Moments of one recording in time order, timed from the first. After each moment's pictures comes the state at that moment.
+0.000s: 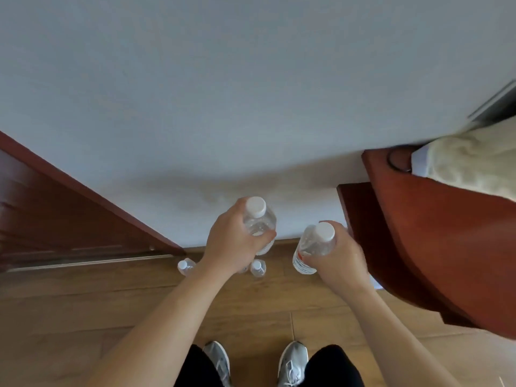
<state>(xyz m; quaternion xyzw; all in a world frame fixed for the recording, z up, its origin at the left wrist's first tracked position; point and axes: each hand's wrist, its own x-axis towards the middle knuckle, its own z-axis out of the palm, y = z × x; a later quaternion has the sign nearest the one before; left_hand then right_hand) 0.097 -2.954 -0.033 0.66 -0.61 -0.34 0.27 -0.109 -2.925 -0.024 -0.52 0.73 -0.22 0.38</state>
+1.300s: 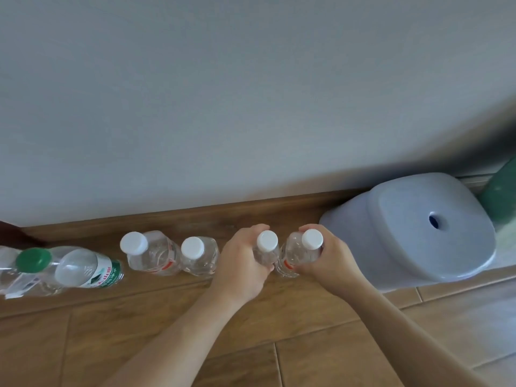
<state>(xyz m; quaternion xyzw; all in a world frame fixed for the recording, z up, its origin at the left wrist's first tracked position) -0.010 -2.957 -0.591 0.60 -0.64 -0.41 0.24 -0.204 -2.951 -0.569 -0.56 0.72 -0.17 0.36</state>
